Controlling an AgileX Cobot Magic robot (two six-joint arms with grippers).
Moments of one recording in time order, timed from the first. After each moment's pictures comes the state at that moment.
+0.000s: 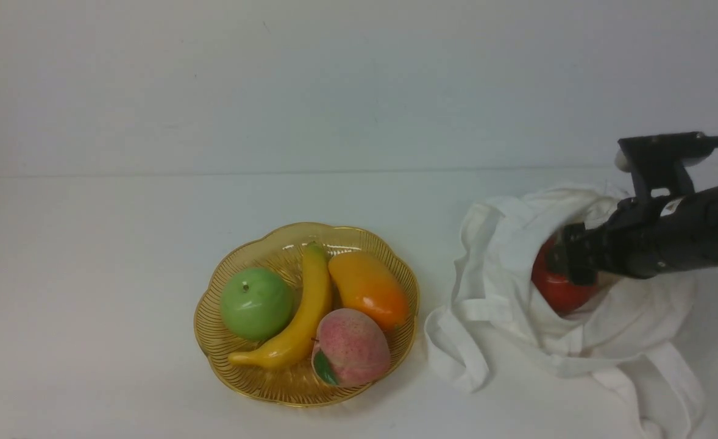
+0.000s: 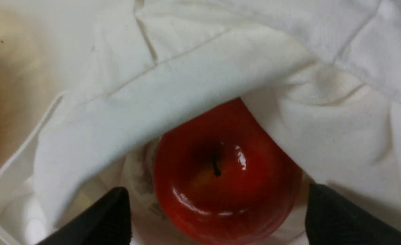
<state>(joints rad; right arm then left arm) 0.18 1.66 -0.93 0.38 0.39 -0.33 -0.03 -0.01 0.03 -0.05 0.38 0.07</state>
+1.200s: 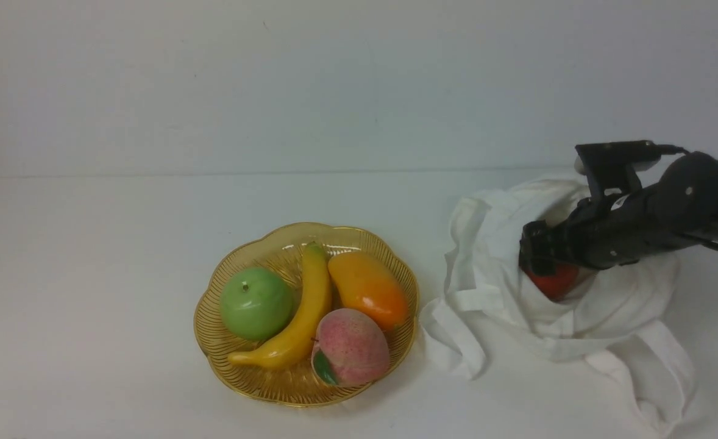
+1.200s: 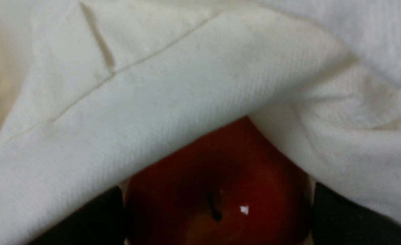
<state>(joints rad) 0.19 1.85 -1.07 0.41 0.37 -0.35 -0.03 -0.01 0.03 -0.05 0.38 0.07</state>
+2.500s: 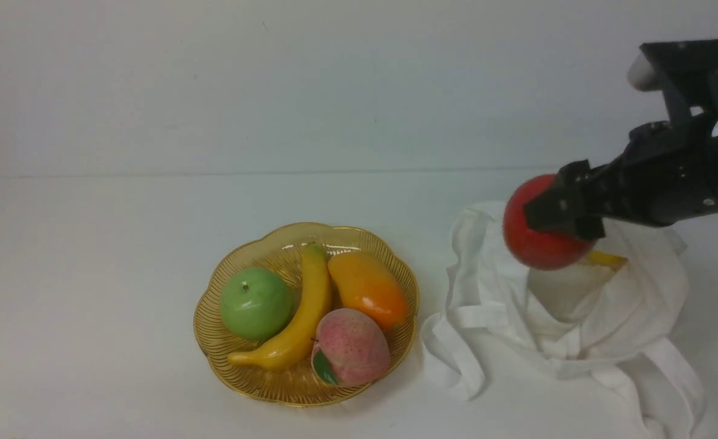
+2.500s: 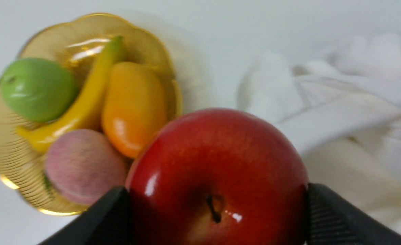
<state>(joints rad) 0.30 1.39 -1.10 0.51 0.77 -0.42 -0.03 -0.01 0.03 -0.05 0.38 0.07</state>
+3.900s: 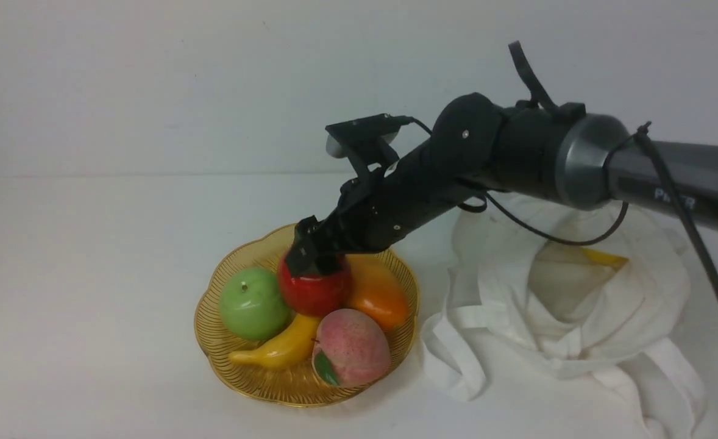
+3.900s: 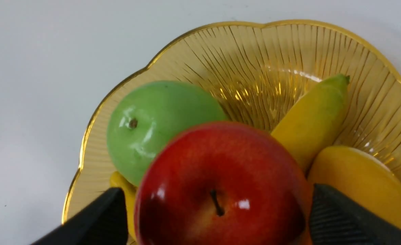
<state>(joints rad) 0.59 2.07 -1.63 0.64 0.75 -0.52 -0.03 -0.01 0.03 -0.05 0.38 0.07</state>
